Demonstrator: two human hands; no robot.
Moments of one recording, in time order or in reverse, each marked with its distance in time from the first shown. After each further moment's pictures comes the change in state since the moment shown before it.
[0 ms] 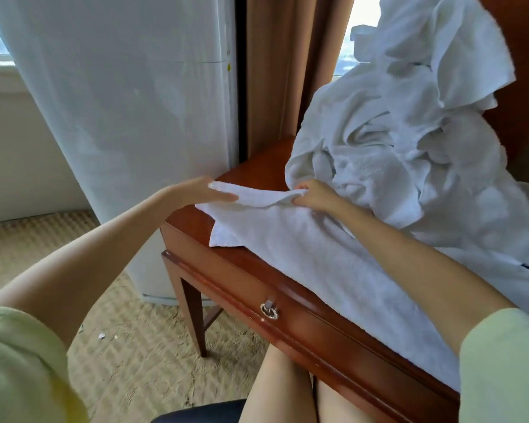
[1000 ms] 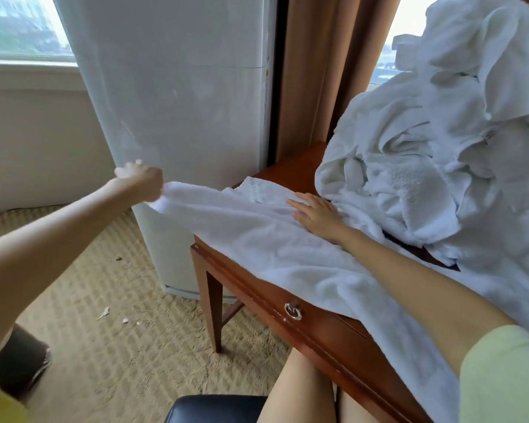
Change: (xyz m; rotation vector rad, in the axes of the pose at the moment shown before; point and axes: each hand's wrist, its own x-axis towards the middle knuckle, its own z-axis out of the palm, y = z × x) left_hand -0.042 -0.114 -0.065 0.464 0.199 -0.263; right_hand 0.005 -0.003 0.063 -0.241 -0.042 -0.299
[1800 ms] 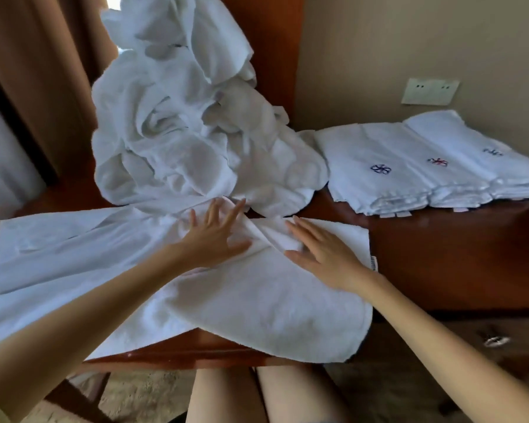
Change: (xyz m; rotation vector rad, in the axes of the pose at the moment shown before) left_hand -0.167 0.383 0.068 -0.112 0.042 1.183; right_hand -0.356 0.083 -0.038 0.109 0.200 0.570
